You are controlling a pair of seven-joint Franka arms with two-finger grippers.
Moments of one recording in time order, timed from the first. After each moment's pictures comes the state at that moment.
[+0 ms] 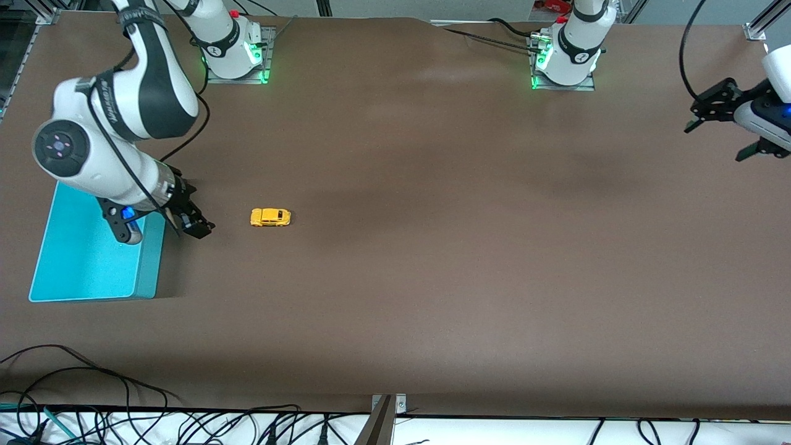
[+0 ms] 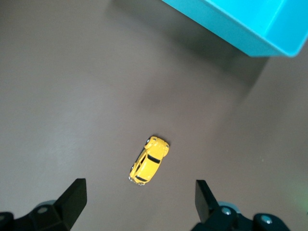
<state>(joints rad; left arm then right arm) -0.04 -0.06 0.07 -1.63 -0.04 1.52 0.49 0.23 0.28 -0.04 -1.74 0.03 1.89 1.28</state>
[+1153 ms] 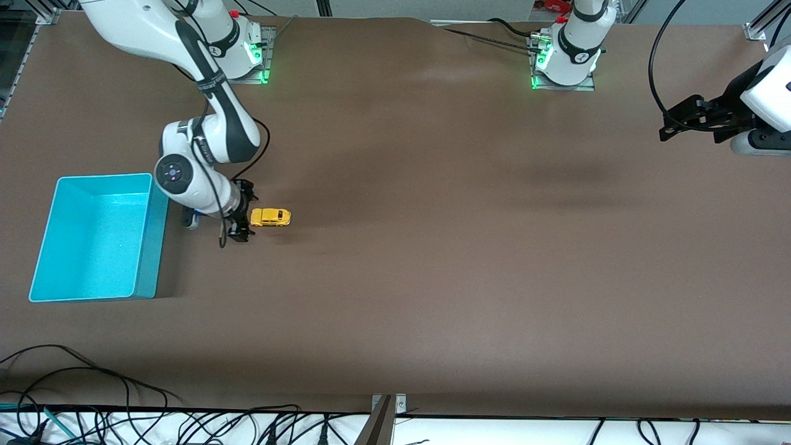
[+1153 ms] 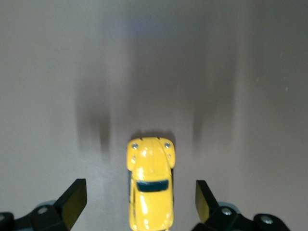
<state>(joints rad) -0.06 0.01 0.03 -1.53 -0.04 1.43 -0.04 0.26 0.41 0.02 -2.12 0.08 2.46 1.80</state>
